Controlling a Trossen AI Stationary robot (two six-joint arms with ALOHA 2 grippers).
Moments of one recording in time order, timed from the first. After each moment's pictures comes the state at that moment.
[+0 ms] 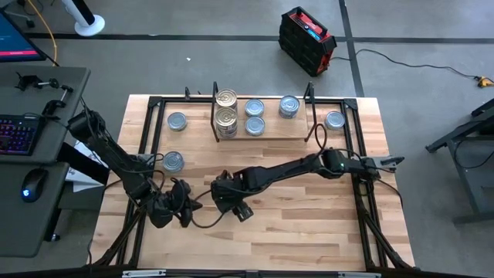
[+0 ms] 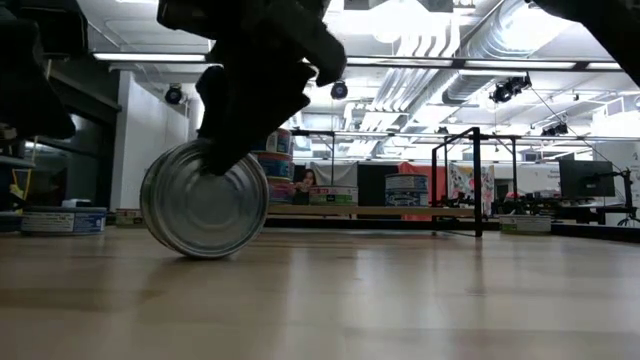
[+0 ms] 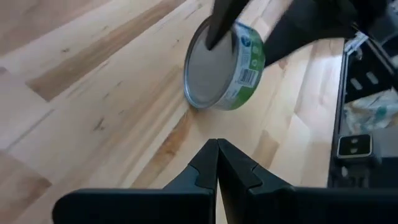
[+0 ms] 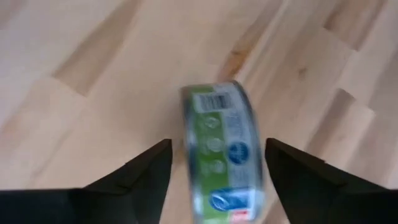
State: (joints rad) left arm -0.84 1.23 0.53 -0.19 -0.64 -1.37; right arm 0.22 2.39 2.16 -0.90 -0.07 -0.38
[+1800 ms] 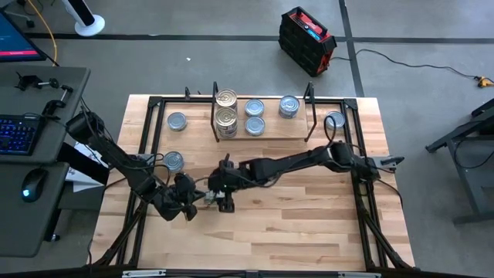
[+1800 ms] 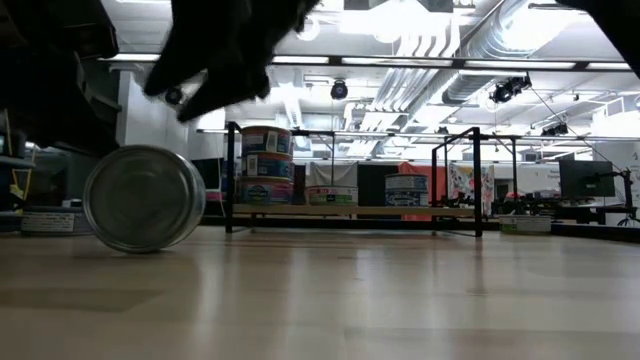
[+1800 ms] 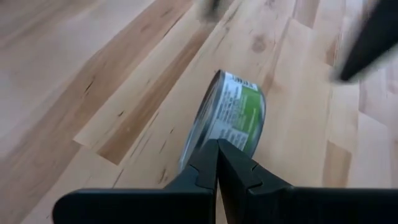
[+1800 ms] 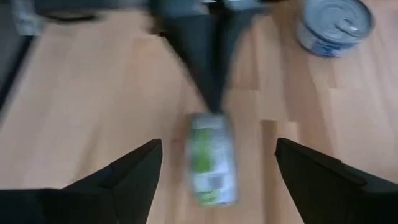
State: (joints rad) left arm -0.73 1.23 0.53 -0.26 -0.66 -1.05; right arm 0.19 2.26 2.02 -0.57 0.04 0.10
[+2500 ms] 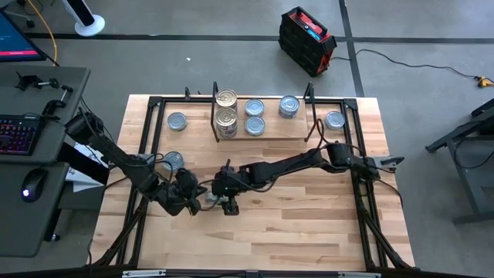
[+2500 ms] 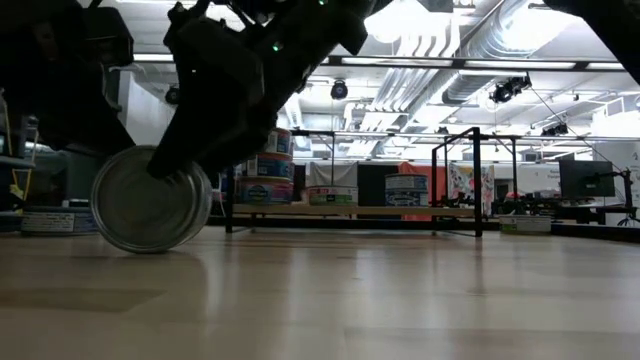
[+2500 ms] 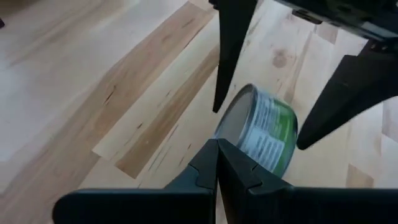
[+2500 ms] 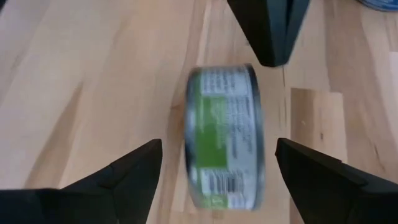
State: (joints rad) left arm -0.66 1.23 0.53 -0.26 -0.66 -1.05; right arm 0.16 2.30 1.85 -0.41 -0.05 0.05
